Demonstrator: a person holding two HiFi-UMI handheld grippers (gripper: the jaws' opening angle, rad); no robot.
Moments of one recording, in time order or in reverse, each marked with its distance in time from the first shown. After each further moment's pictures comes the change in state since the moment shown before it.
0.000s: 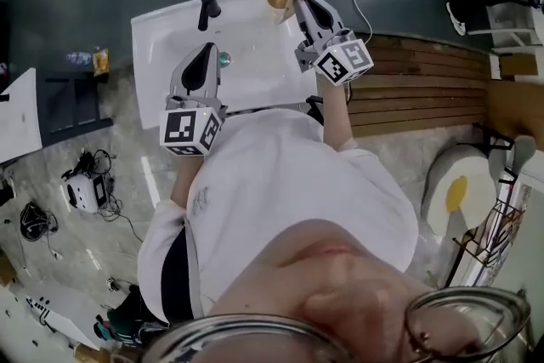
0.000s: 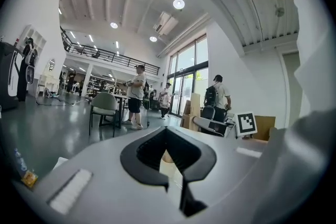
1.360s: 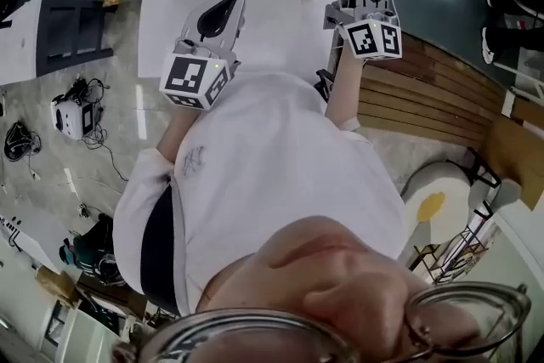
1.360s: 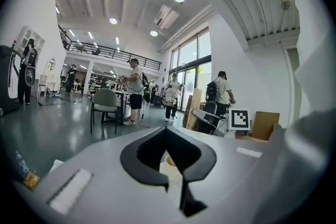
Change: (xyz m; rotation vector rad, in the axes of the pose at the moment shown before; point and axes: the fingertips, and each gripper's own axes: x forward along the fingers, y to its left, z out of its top) left arm 0.057 0.007 0.000 0.009 0.054 0.023; right arm 0.038 -0.080 0.021 0.012 -0.116 -0.119
